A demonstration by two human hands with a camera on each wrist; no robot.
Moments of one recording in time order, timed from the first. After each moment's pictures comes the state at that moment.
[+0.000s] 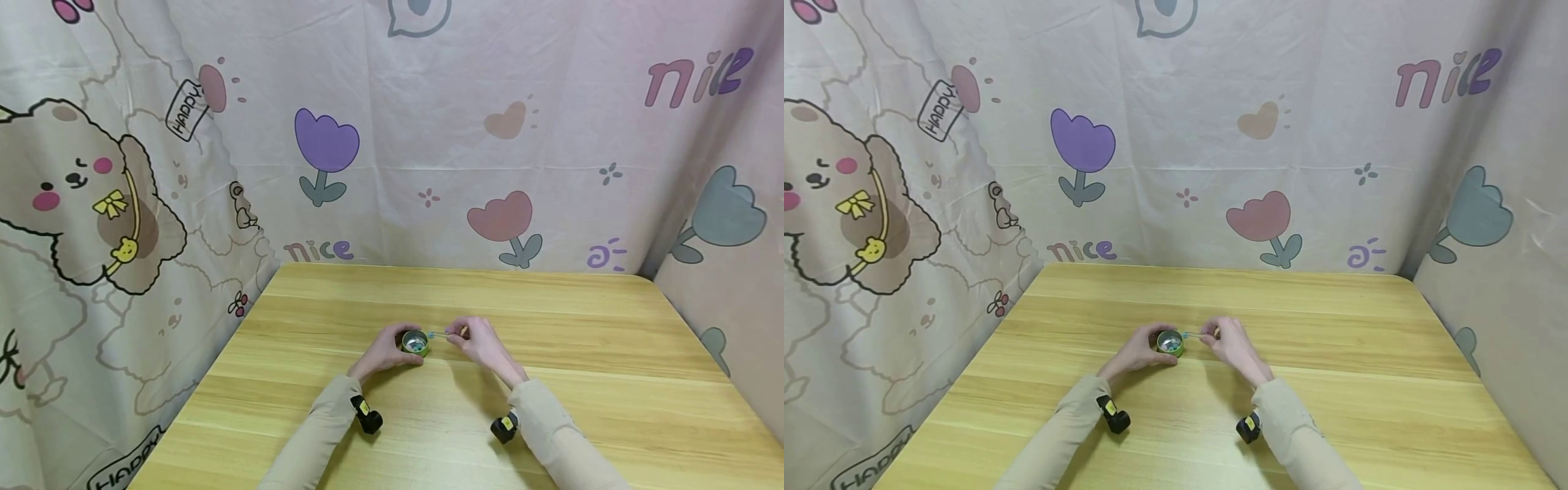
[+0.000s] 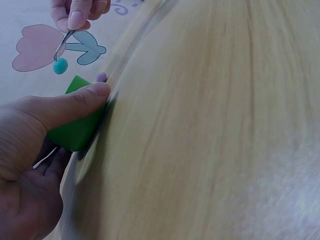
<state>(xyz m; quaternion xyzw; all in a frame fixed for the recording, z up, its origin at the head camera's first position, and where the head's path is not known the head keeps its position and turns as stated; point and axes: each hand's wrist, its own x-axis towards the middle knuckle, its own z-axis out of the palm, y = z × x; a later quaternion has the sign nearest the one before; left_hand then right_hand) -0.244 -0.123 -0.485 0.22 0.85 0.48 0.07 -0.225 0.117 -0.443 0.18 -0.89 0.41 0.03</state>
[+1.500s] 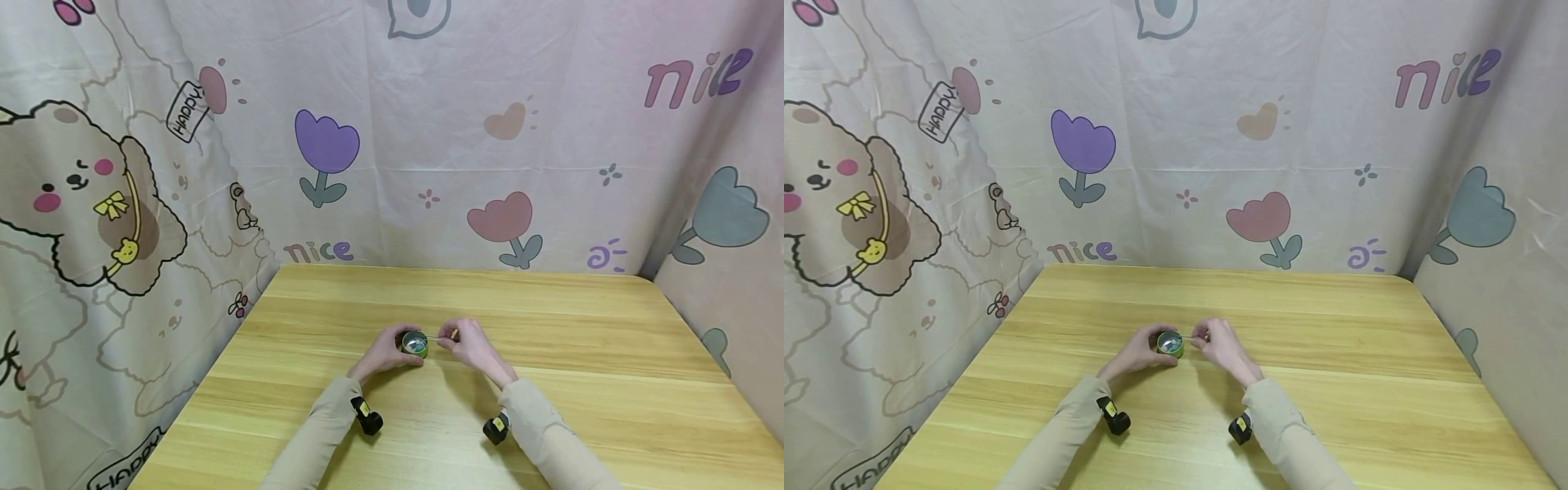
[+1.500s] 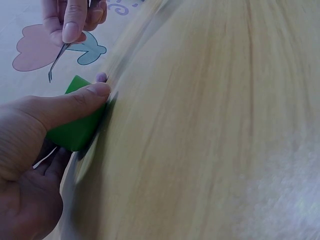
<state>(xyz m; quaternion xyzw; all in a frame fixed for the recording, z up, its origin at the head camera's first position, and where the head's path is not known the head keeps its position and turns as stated) -0.243 -0.122 -0.484 0.22 0.85 0.48 0.07 -0.226 0.101 -0.447 0.21 -0.89 0.41 0.03</state>
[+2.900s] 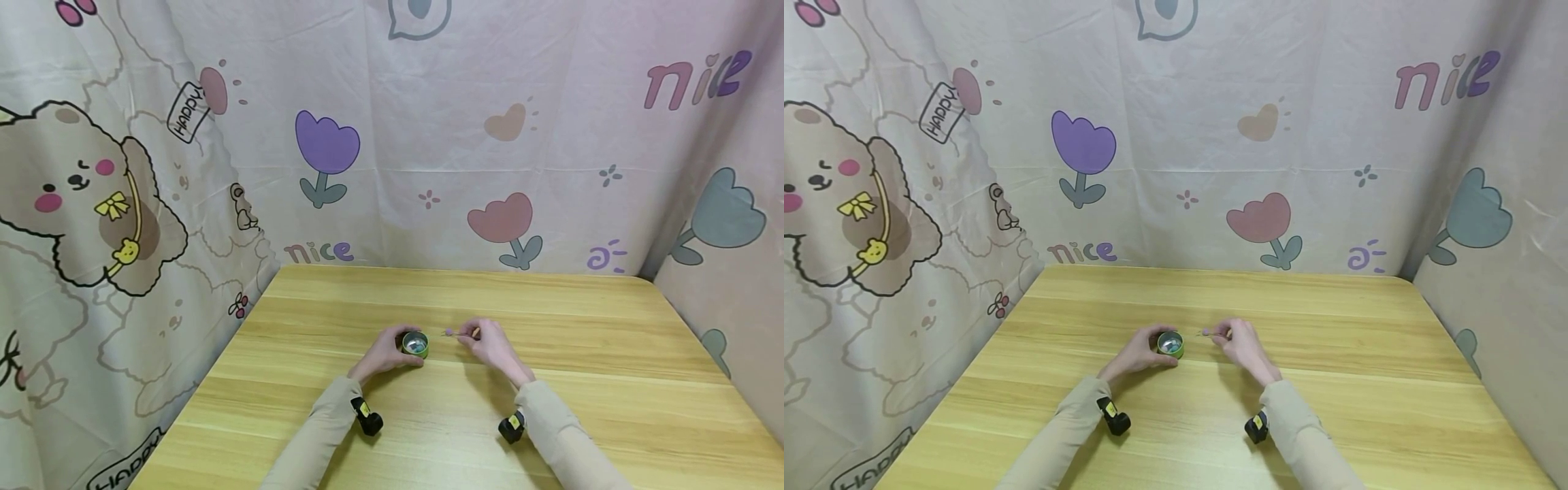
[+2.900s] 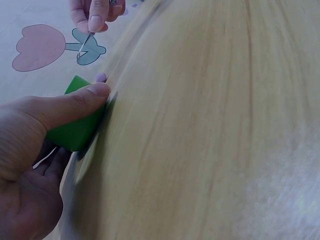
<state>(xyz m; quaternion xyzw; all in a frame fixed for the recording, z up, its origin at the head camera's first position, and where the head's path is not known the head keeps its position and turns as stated) -0.242 -0.124 -0.484 0.23 0.85 0.47 0.07 -0.232 0.134 -0.458 0.13 -0.90 0.42 0.03</state>
